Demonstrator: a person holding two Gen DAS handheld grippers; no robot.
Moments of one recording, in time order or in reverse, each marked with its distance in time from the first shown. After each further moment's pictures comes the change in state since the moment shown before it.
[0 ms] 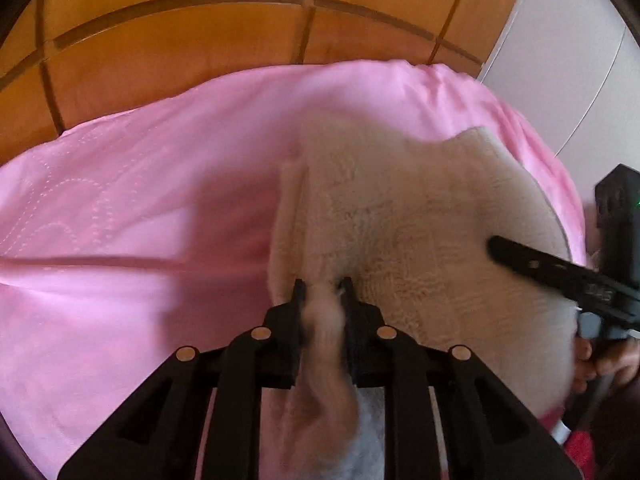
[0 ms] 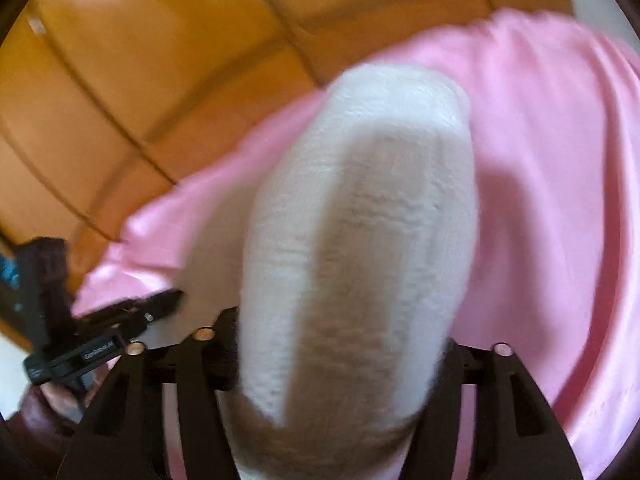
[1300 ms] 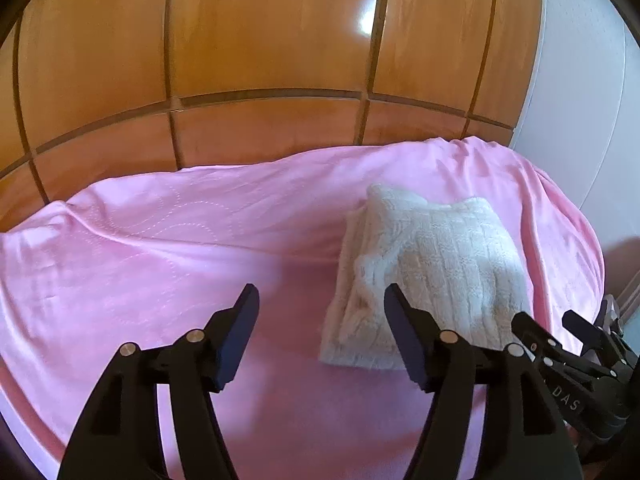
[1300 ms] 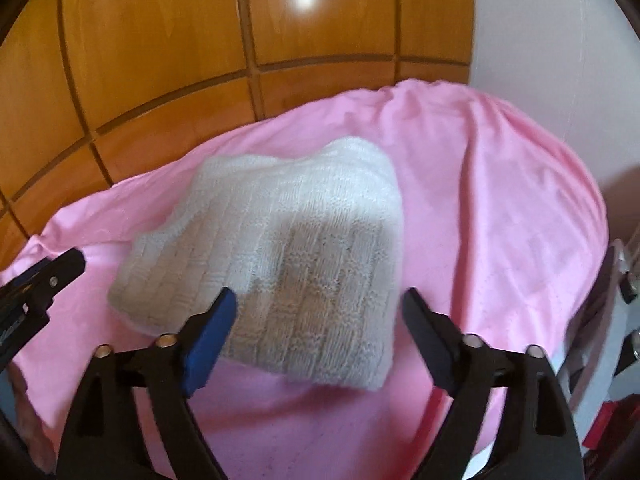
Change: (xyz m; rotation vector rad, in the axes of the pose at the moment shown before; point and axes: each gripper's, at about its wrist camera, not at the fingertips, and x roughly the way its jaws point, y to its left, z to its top) left arm -0.132 0.007 -0.042 -0.101 -0.246 0.220; right arm -0.102 0.111 -0.092 -0.070 -0.242 -0.497
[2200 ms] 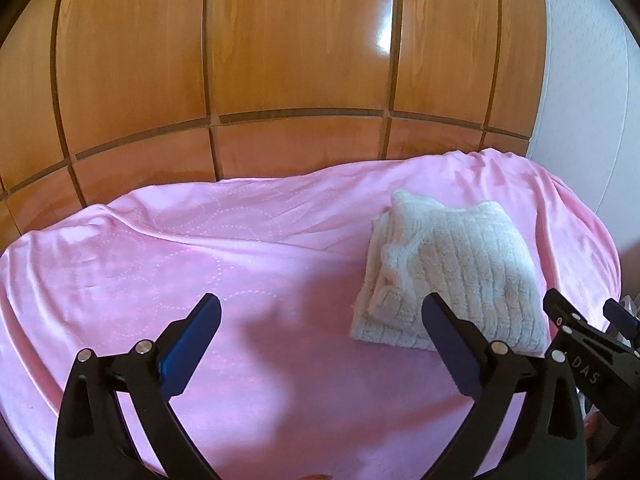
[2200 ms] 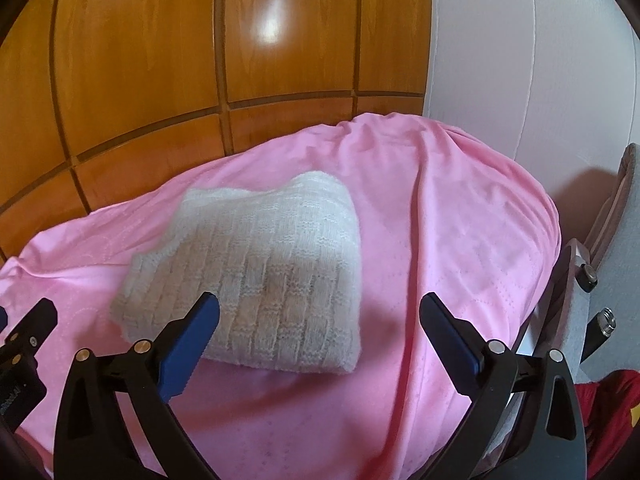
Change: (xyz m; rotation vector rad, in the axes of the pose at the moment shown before) left arm -0.038 0.005 -0.022 0.006 -0.076 0.110; right arm -0.036 0.009 -0.013 0.028 -0.108 -0.141
